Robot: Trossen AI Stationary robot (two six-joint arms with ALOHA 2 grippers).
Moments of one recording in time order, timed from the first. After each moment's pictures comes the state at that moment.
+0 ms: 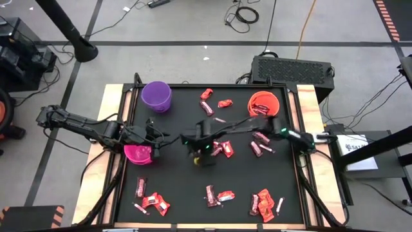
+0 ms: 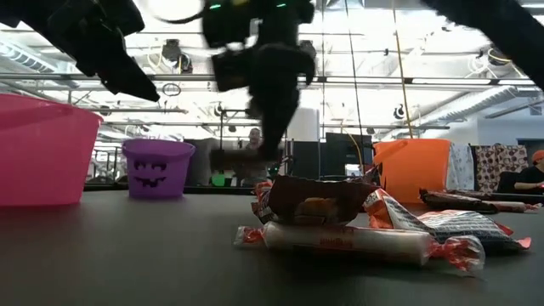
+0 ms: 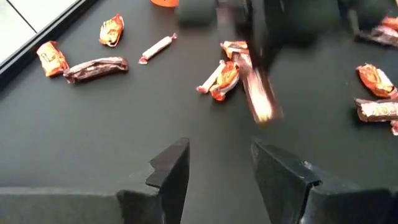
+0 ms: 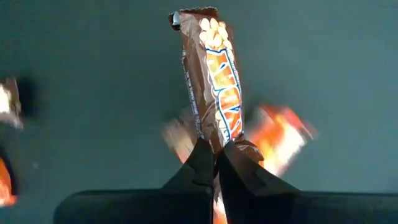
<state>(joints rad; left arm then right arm) -0.20 0.79 0.50 -0.33 -0.31 -0.28 0.00 2.28 2.07 -1.23 -0.07 -0.10</state>
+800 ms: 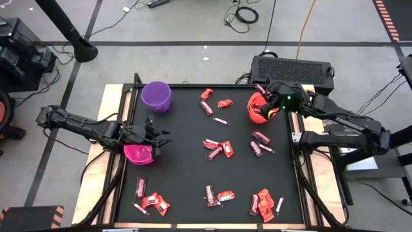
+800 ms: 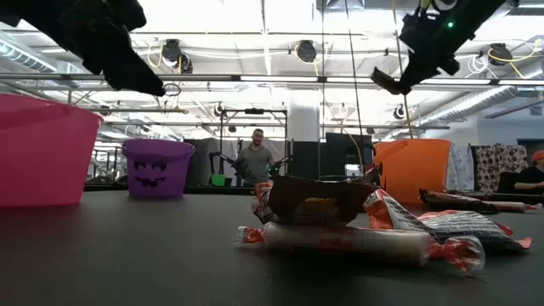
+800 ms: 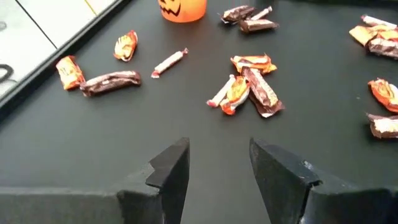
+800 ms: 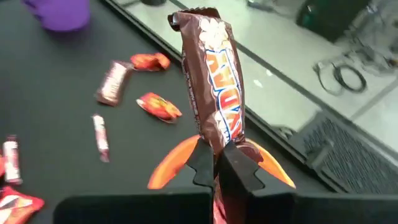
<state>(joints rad) -0.20 0.79 0.50 -0.28 -0.37 -0.25 -0.49 0.86 0.87 -0.69 0.31 0.15</state>
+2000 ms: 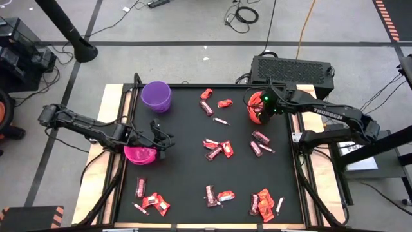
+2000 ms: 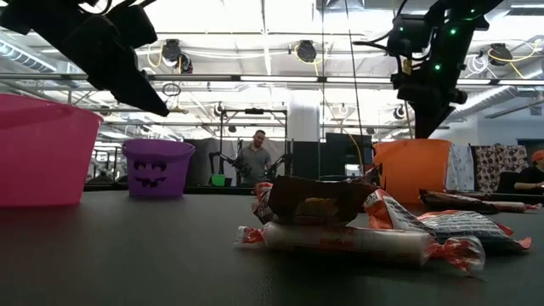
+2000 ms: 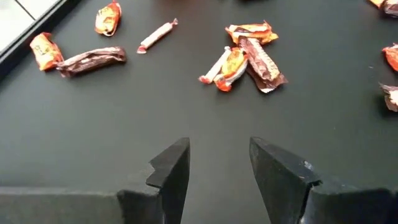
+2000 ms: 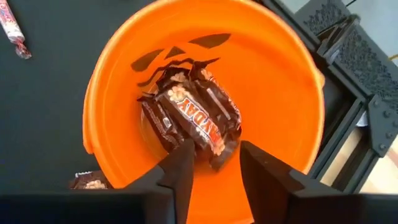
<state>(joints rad) -0.20 0.93 0.50 -0.24 -0.33 -0.26 -0.54 1.13 0.88 -0.94 0.31 0.26</state>
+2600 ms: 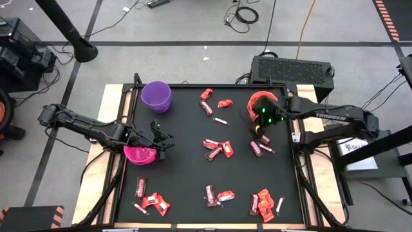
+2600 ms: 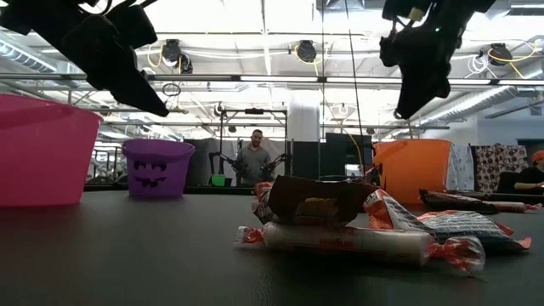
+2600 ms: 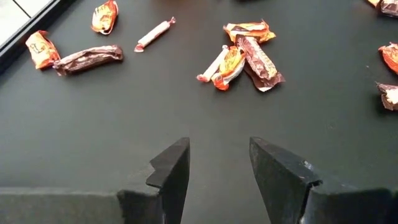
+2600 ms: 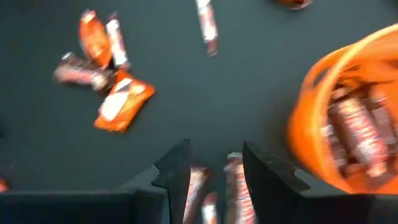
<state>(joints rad) -0.20 0.93 0.50 -0.25 -0.32 -0.26 -0.24 1.13 0.95 -0.90 0.05 0.42</state>
